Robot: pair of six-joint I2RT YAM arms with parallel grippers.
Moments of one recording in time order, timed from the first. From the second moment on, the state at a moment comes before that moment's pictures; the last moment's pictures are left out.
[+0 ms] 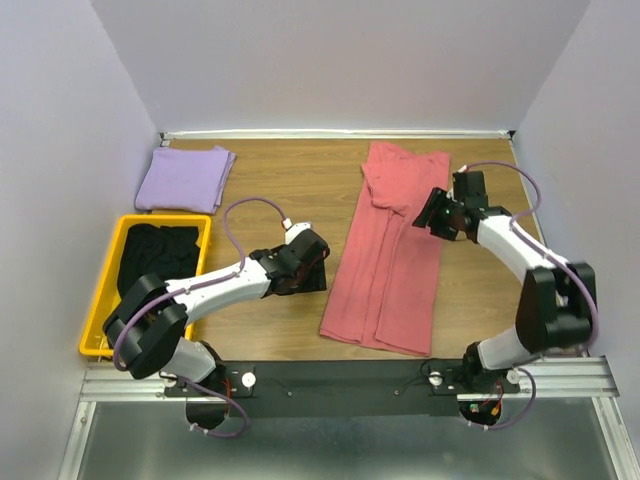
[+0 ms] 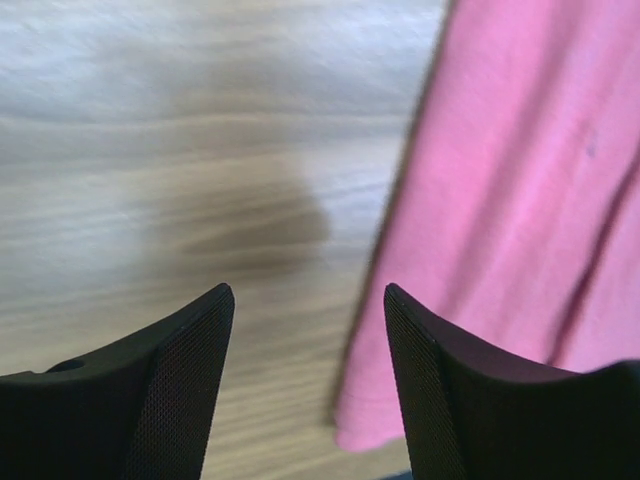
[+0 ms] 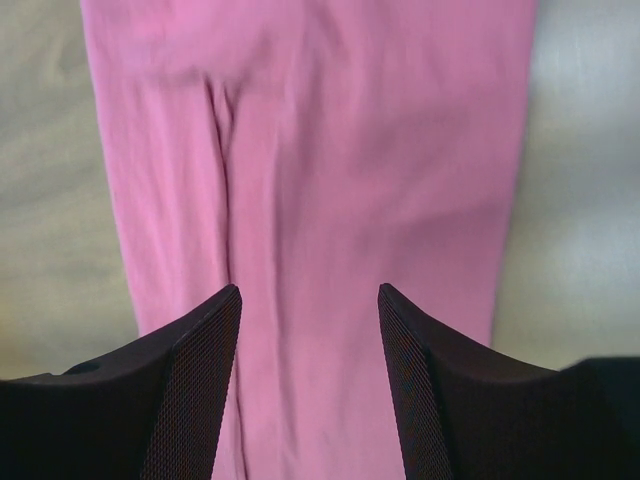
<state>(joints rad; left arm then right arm) -0.86 1.42 0.82 -0.42 -0.19 -0.83 0.12 1.44 0.92 -0.35 -0.12 0.52</state>
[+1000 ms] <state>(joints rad) -0.62 1.36 0.78 -0.36 -0.12 -0.48 0.26 2.39 1.93 -0.29 0.06 0.54</state>
